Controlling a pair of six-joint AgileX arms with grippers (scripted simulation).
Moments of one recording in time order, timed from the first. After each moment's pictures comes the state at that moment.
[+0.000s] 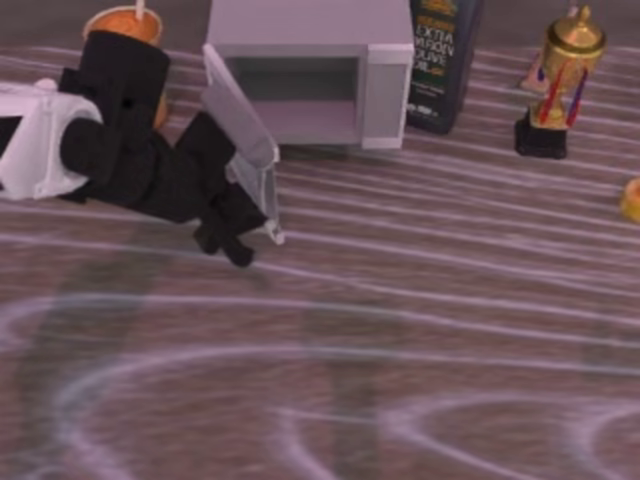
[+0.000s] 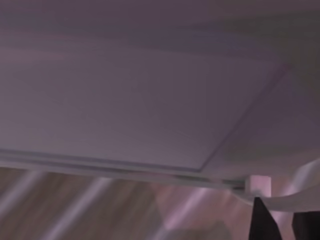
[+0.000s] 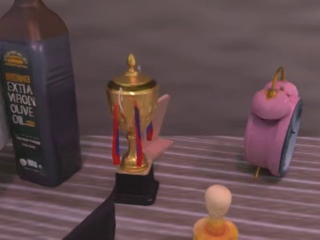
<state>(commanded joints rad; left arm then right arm) -0.33 1.79 1.09 -0.30 0.46 0.56 0.00 0.00 0.00 0.00 0.00 0.00</state>
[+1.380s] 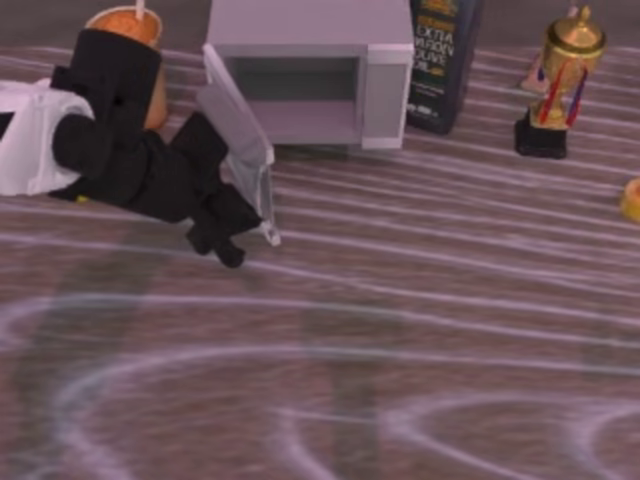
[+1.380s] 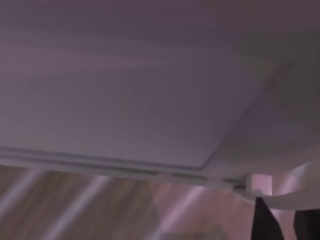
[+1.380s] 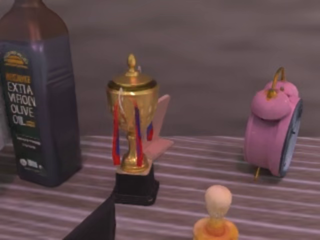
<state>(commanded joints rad) -0.31 1.79 1.09 -0.32 0.48 0.60 0.00 0.00 0.00 0.00 0.00 0.00</state>
